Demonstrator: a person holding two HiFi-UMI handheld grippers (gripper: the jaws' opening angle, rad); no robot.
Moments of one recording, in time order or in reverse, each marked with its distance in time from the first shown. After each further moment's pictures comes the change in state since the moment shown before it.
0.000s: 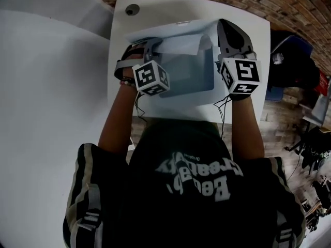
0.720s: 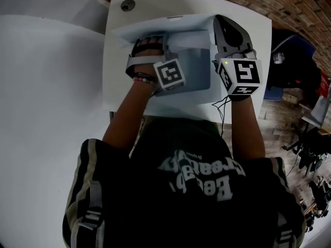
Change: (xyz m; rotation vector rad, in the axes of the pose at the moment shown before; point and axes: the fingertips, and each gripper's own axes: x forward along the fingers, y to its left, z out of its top) left arm 0.038 -0.013 0.025 0.201 0.203 0.105; right arm 0.006 0.002 0.001 -0.005 -0.008 0.070
